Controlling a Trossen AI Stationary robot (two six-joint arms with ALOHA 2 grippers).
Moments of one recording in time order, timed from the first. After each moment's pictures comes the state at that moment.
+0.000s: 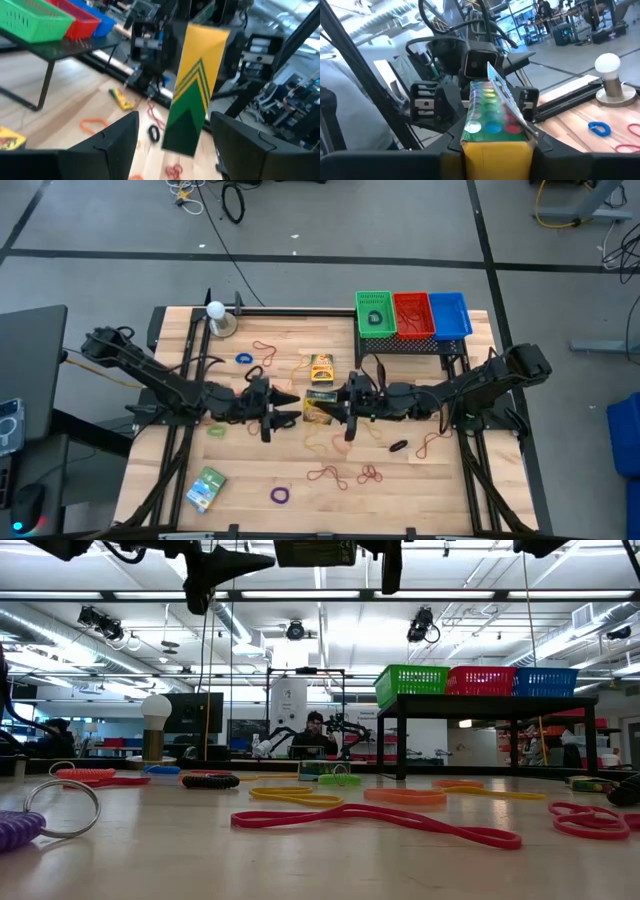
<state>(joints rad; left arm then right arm) -0.40 1.21 0.56 0.63 -0.53 -0.52 0.26 1.54 0.87 0.75 0.33 0.40</state>
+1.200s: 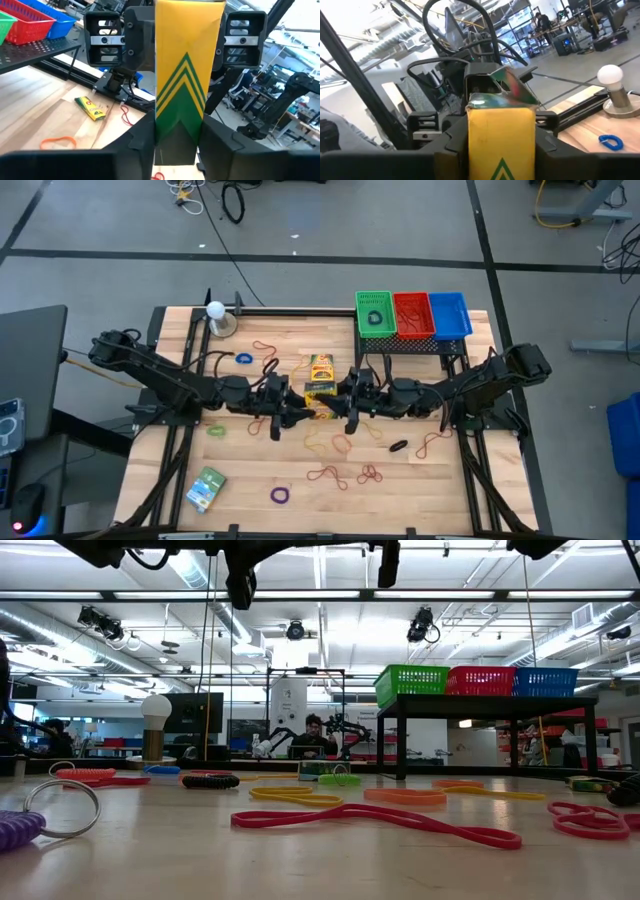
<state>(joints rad) -0.27 1.33 0.65 0.72 -0.24 -0.46 0.24 1.54 0.87 0.84 0.34 0.44</state>
